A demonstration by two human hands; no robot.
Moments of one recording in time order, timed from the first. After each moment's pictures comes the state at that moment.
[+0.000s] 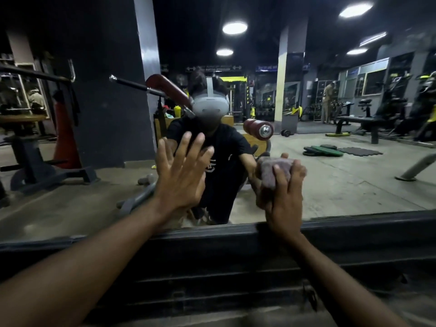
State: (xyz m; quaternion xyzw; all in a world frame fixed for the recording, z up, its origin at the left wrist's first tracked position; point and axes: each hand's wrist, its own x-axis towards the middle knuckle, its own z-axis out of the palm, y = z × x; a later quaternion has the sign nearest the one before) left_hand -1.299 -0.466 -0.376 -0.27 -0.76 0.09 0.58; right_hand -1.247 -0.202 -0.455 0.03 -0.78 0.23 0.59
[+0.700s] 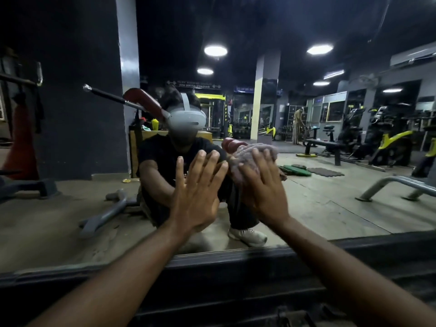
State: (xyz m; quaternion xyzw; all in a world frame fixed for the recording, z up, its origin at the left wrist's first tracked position) left_hand -1.294 -0.388 -0.362 -0.30 -0.76 0.00 0.57; right_hand -1.255 -0.181 -0.356 0.15 -0.78 0.00 0.61
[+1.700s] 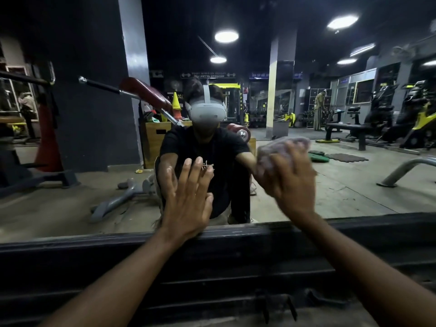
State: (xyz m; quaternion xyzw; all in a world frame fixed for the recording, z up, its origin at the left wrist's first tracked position) left_hand -1.274 -0.299 -0.441 -0.26 -0.78 -0.02 0.57; right_hand -1.227 -0.025 -0.409 0.07 -0.77 0.09 0.63
